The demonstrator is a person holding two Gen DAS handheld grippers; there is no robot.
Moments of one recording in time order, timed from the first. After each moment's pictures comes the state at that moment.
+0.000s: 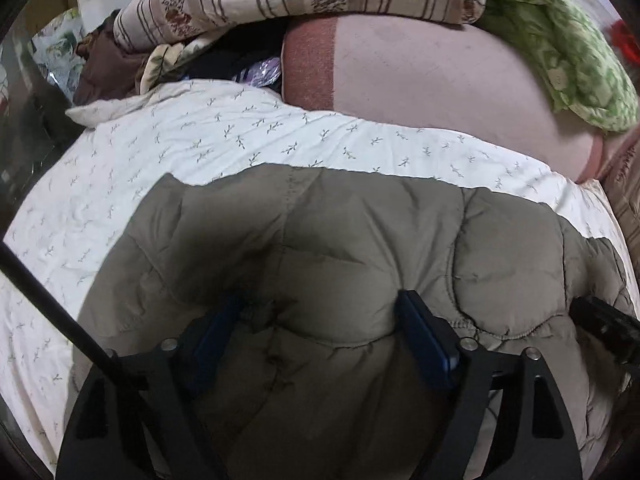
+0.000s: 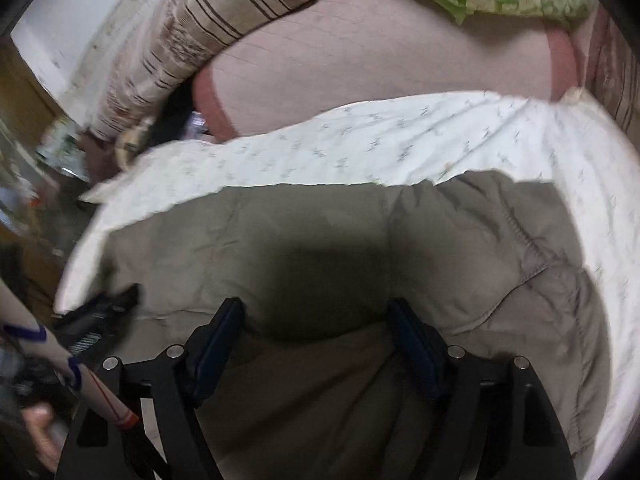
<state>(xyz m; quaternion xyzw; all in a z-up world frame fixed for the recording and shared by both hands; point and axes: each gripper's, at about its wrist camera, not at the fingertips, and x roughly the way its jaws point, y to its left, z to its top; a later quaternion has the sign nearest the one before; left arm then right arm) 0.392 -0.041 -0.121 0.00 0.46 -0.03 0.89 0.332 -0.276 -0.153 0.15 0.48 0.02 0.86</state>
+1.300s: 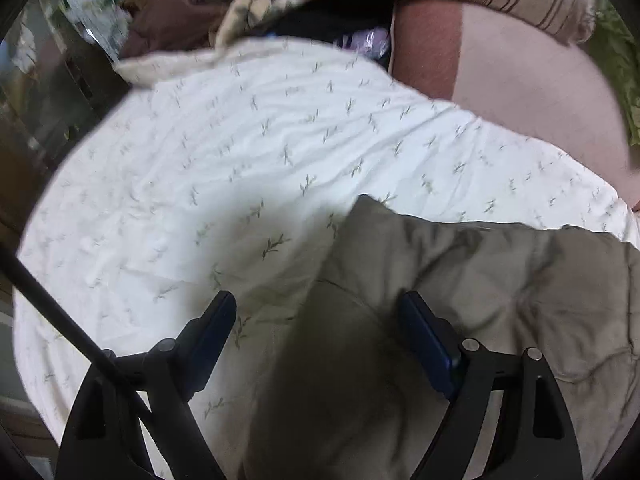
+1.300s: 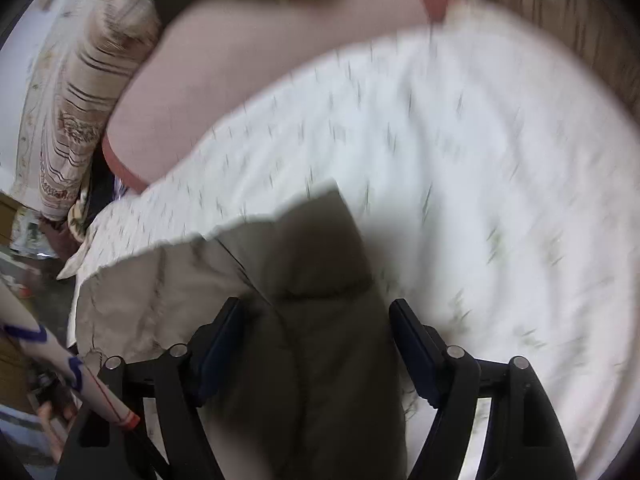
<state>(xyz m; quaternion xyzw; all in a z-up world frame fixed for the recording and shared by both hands) 0.448 0.085 -0.138 -0.02 0.53 0.04 0.85 0.307 -0.437 -0.198 0.35 0.51 -0.02 0.78</state>
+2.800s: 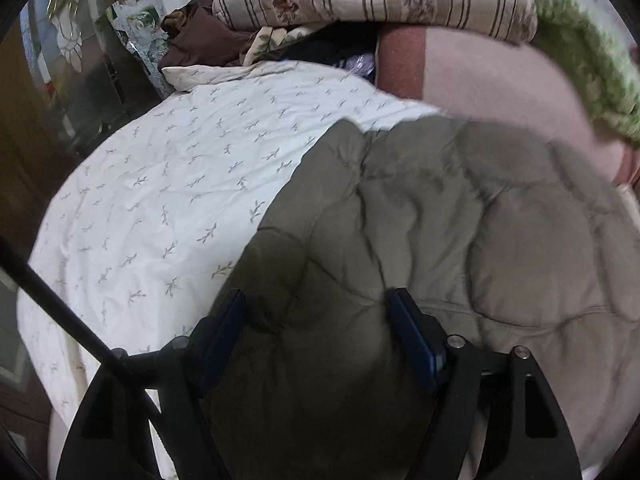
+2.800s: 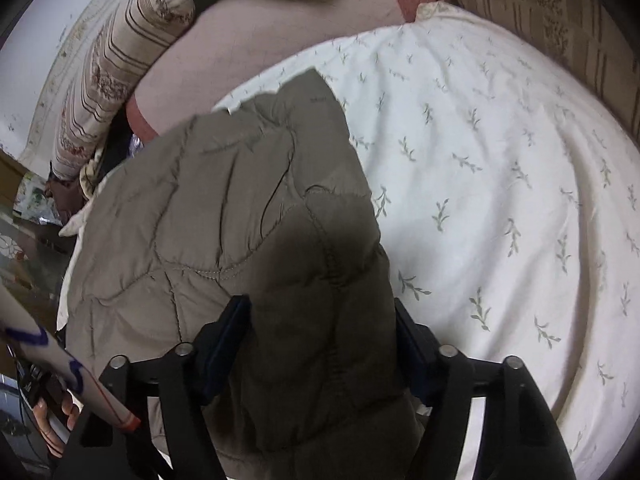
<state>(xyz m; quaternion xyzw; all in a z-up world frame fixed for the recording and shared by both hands) 0.292 0.058 -0.134 0.00 0.45 0.07 0.89 0.173 -0.375 -0.167 0.27 0.49 -0.06 0.82</state>
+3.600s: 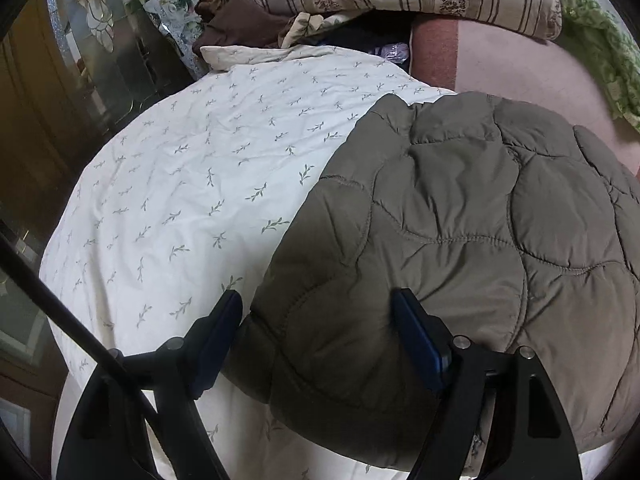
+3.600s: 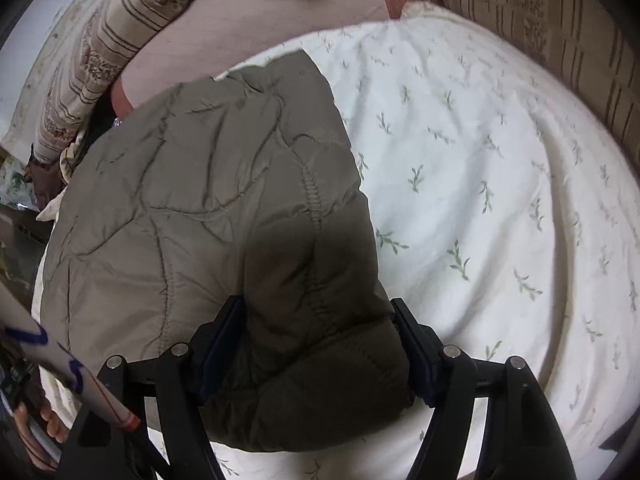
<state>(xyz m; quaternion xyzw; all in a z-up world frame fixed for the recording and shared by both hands) 0.252 0.081 -0.132 -0.01 0.47 0.11 0.88 0.137 -0.365 -0.167 0.26 0.50 -0.09 0.82</state>
